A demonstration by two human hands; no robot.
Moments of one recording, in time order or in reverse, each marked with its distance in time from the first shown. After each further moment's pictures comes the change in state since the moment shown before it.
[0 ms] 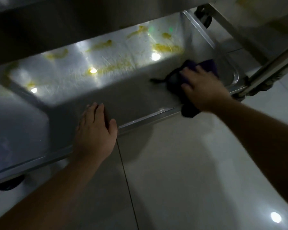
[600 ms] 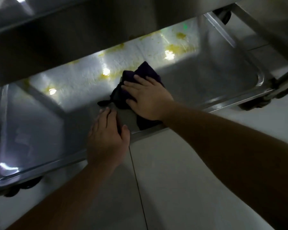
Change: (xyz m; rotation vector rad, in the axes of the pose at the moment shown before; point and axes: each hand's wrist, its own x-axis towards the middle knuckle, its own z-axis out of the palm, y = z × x) left_hand 0.001 -0.002 0.011 0.013 0.042 -0.016; right_hand 0.047 -0.162 0.049 0.003 -0.023 -0.477
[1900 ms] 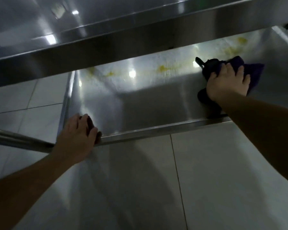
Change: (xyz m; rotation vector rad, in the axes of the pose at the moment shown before) left_hand -0.041 -0.252 -0.086 0.161 -0.197 -0.145; right_hand 0.017 0.004 -0.003 0.088 0.164 0.837
